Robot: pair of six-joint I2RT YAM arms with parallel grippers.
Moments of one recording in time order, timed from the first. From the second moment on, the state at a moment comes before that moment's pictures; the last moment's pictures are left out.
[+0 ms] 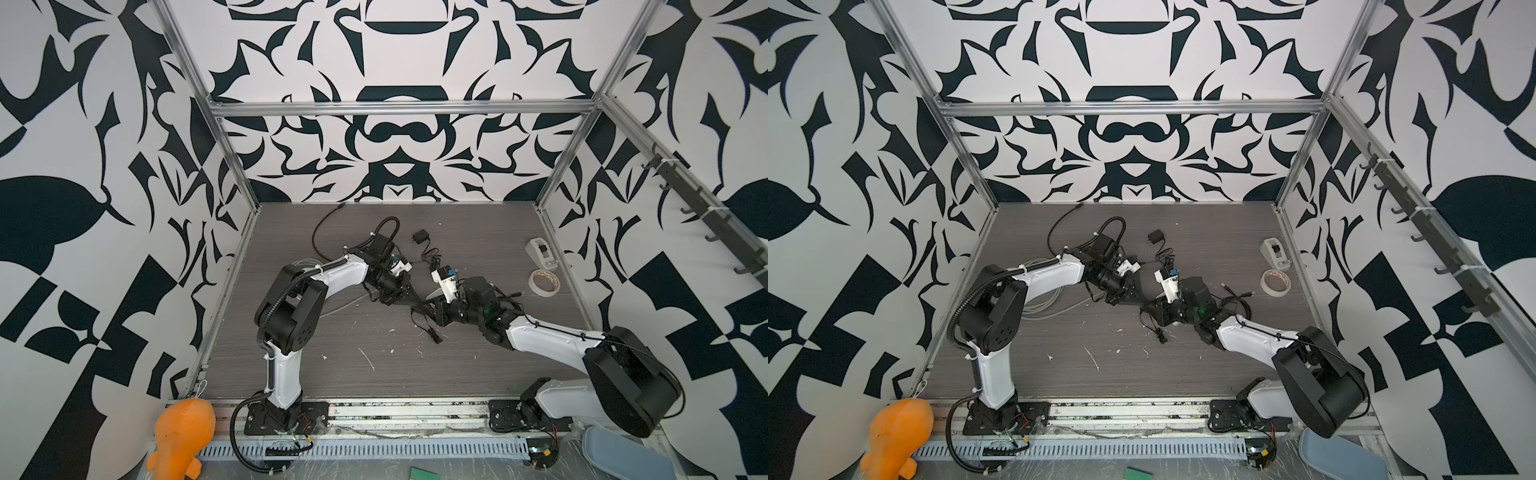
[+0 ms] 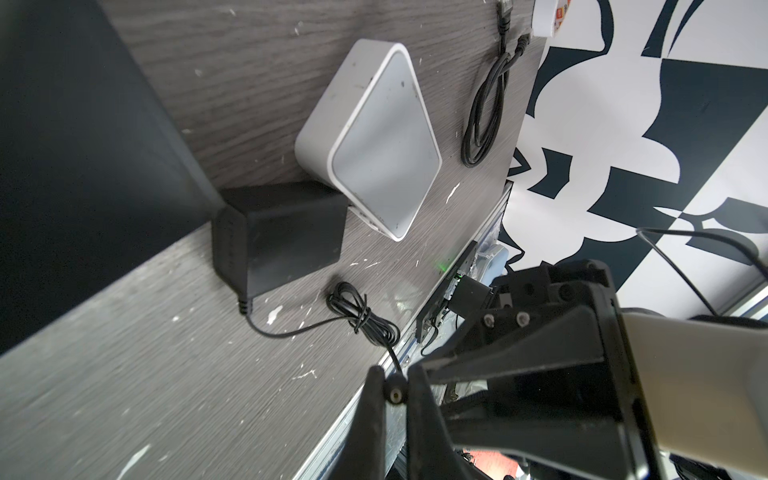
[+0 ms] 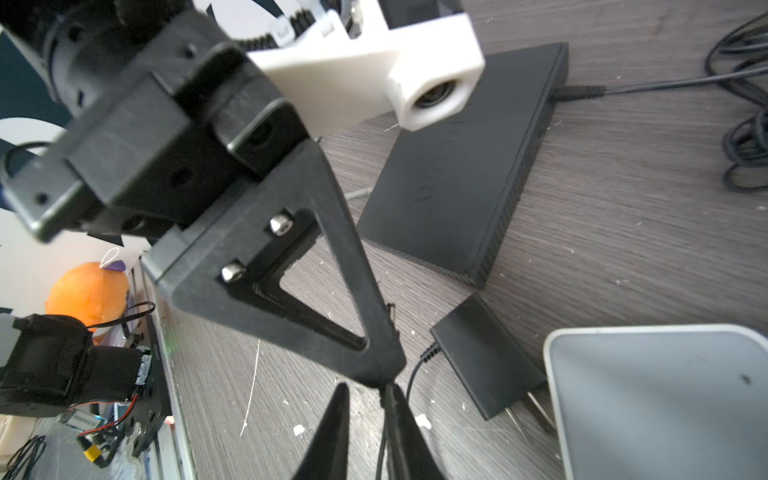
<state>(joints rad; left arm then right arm) -0.61 1.93 1.30 -0.53 0.92 -0.64 0.58 1.34 0.49 0.30 -0.47 0.43</state>
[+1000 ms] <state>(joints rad) -0.59 1.93 1.30 -0.55 0.90 -0.64 0.58 1.36 0.53 0.08 -0.49 0.32</state>
